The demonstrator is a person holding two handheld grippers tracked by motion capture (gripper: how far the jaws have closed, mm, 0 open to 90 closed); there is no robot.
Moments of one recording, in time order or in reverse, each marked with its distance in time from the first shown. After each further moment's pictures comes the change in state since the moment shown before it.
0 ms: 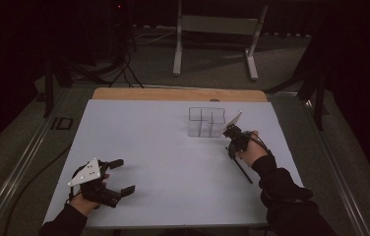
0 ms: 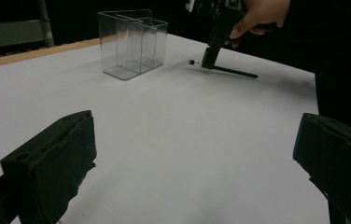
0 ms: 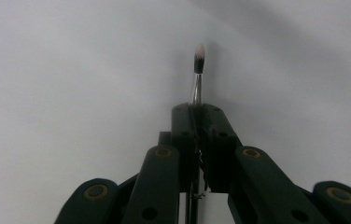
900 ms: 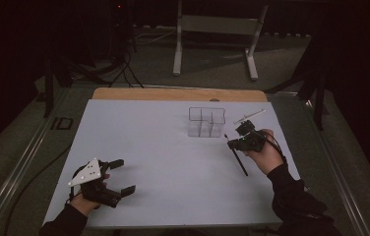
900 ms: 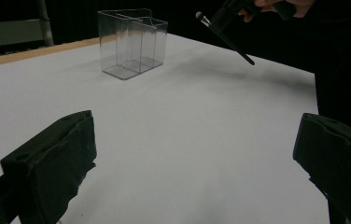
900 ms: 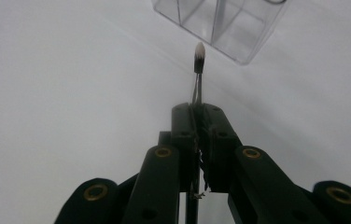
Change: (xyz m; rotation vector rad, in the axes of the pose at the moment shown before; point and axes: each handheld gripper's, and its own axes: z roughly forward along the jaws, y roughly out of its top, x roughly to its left) left arm 0.000 0.000 0.001 0.002 0.000 -0.002; right arm 0.004 -0.042 -0.061 -0.446 0.112 -0.115
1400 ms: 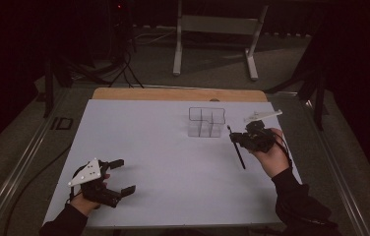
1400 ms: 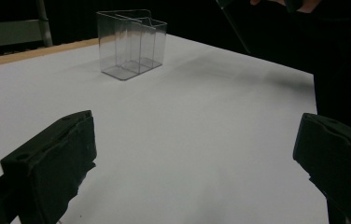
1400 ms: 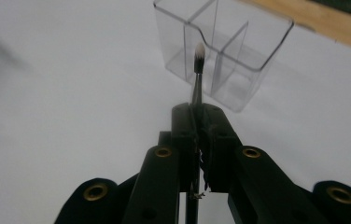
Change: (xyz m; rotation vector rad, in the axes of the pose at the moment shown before) left arm 0.000 0.000 0.000 -0.003 -0.005 -0.002; right arm 0.007 -0.005 -0.035 -0.230 0.008 -0.025
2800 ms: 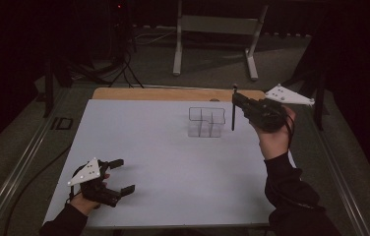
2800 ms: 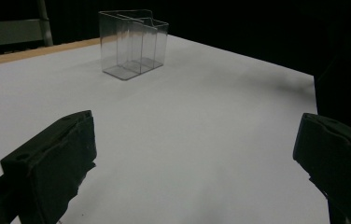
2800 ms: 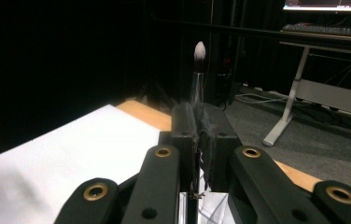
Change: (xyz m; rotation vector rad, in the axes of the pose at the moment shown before) left arm 0.002 -0.001 0.000 -0.005 0.001 -0.005; right arm 0.015 0.055 -0.056 -0.555 -0.018 -0.038
